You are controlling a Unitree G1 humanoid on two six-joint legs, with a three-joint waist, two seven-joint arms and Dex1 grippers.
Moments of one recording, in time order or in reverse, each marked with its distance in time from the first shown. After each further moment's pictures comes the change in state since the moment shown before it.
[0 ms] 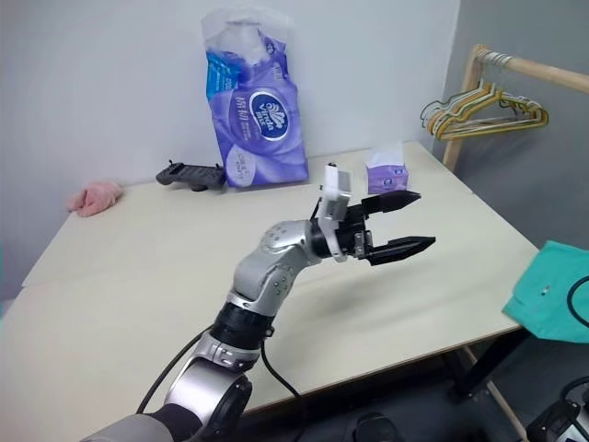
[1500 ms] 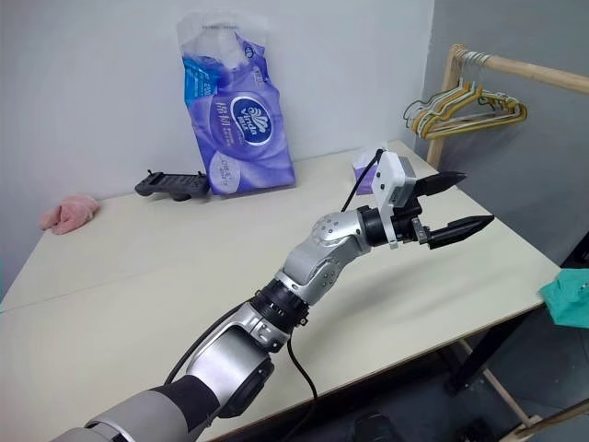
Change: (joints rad) left arm -0.194 -0.034 -0.163 0.250 -0.142 -0.189 0.224; right arm -0.269 -0.414 0.221 1.192 0.324 -0.612 -0.107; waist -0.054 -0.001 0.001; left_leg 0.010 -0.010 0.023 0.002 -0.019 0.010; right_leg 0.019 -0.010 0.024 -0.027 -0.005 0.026
